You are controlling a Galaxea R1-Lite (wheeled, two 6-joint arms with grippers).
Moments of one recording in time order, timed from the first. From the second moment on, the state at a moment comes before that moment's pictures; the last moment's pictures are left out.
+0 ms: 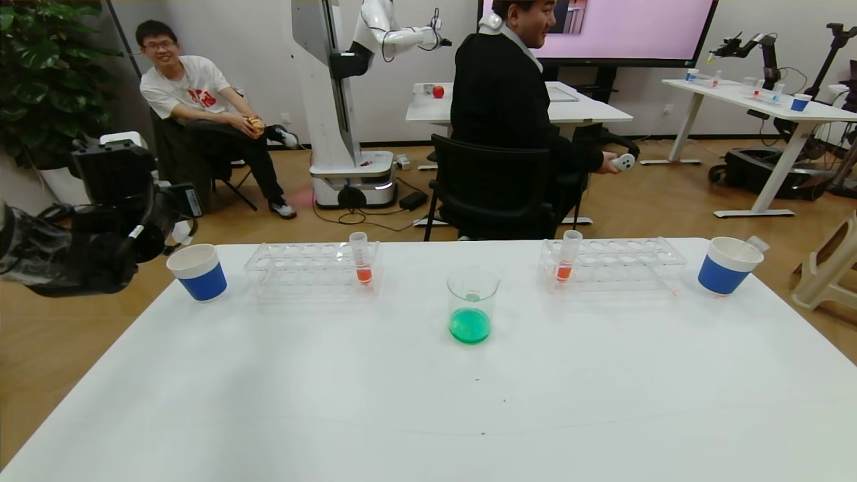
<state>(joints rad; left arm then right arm) 0.14 2.04 -1.22 -0.75 0.40 -0.03 0.01 0.00 0.00 0.00 -0.01 0.01</state>
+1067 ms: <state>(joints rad) 0.13 2.21 -1.13 -0.93 0.41 -0.02 0.01 0.00 0.00 0.00 -0.01 0.01</state>
